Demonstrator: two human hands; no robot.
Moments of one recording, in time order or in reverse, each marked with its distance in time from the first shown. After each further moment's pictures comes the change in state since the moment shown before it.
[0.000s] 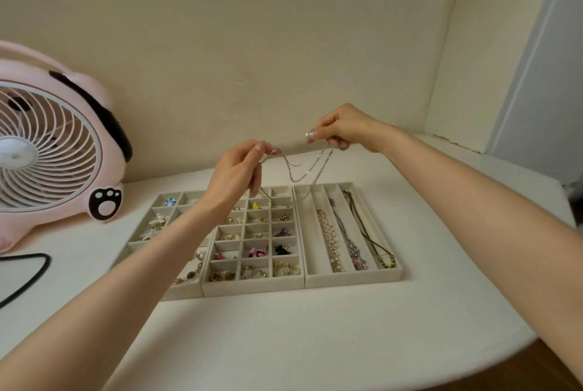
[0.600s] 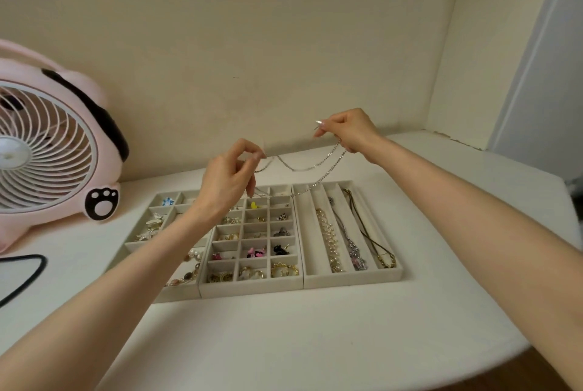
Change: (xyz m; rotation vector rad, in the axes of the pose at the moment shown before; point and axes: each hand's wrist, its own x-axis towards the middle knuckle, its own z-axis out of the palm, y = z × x) left_hand 0.000 -0.017 -0.007 0.290 0.055 0.141; right_hand 0.002 0.022 0.012 0.069 0.304 0.011
